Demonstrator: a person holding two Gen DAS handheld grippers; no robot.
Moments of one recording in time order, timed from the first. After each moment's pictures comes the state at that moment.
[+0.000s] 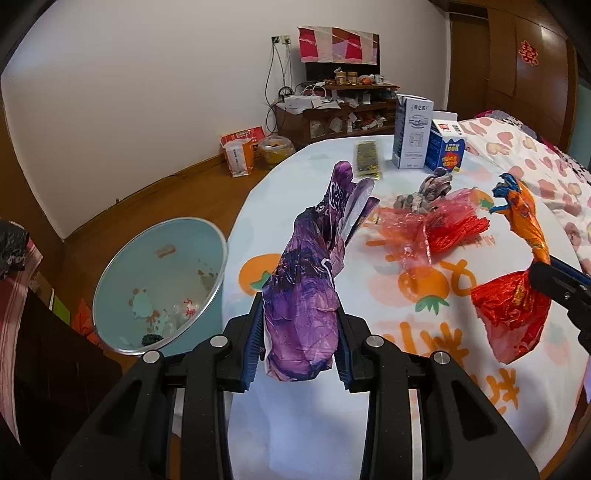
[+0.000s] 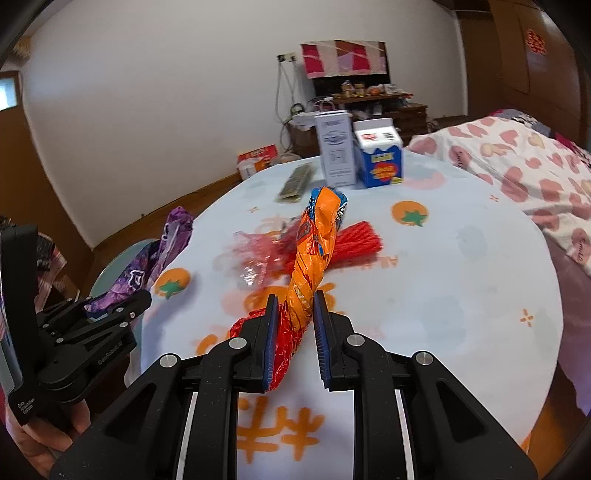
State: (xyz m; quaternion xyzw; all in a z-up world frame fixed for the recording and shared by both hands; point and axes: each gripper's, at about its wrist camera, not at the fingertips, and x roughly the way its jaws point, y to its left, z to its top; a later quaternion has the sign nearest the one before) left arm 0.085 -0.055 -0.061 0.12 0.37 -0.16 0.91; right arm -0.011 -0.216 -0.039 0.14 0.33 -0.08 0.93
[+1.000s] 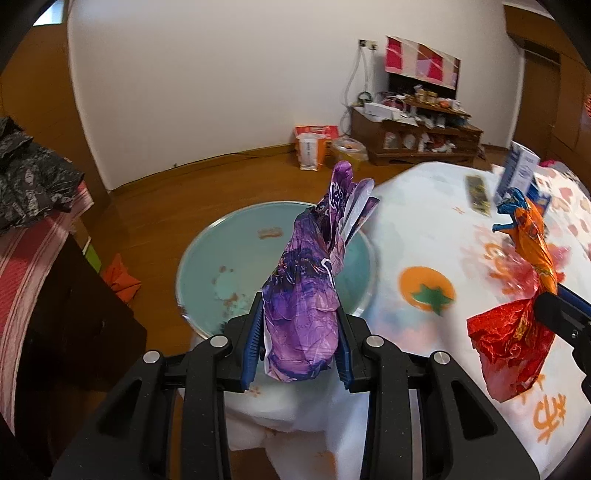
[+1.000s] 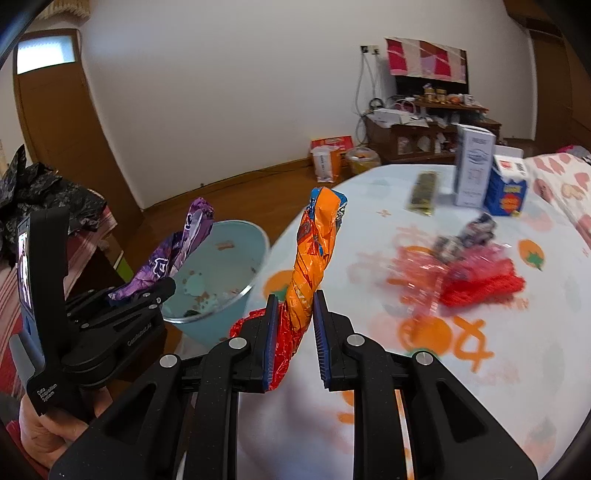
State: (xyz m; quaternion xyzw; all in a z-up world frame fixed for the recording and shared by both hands) left arm 0.133 0.065 -0.059 0.04 0.38 -0.04 0.92; right arm 0.067 -0.106 -0.033 0.10 0.35 0.05 0.93
